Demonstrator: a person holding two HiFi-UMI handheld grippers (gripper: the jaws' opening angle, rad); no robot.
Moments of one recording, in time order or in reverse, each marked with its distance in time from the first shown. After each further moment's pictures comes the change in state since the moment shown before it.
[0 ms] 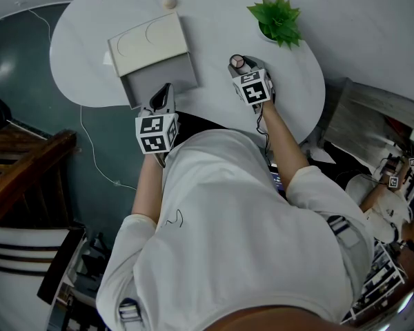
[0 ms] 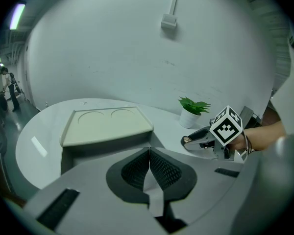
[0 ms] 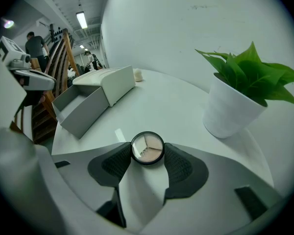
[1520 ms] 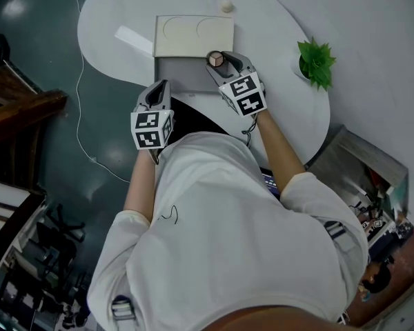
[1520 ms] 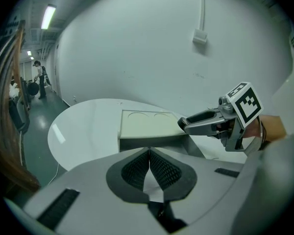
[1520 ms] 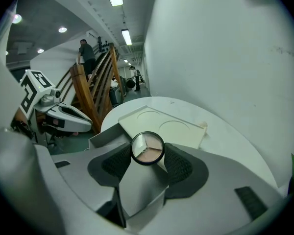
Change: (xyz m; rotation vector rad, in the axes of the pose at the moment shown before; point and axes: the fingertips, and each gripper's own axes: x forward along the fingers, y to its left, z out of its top) left arm -0.057 0.098 -0.021 -0.181 -0.057 0.198; right arm -0.015 0.171 0.157 -0.301 -0.209 0.353
